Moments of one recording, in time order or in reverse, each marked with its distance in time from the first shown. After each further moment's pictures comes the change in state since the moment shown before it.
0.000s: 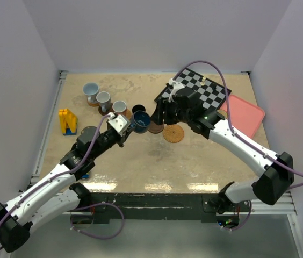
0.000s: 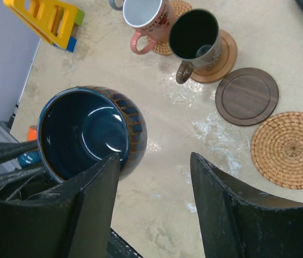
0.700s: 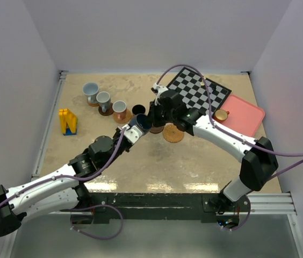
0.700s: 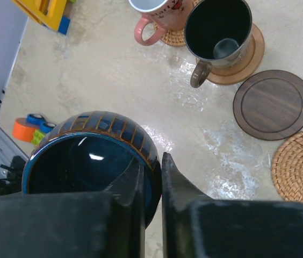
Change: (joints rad) left arm -0.285 0.045 -0.018 0.033 -0.426 0.166; right arm 0.051 0.189 0.042 0.087 -0.022 0.006
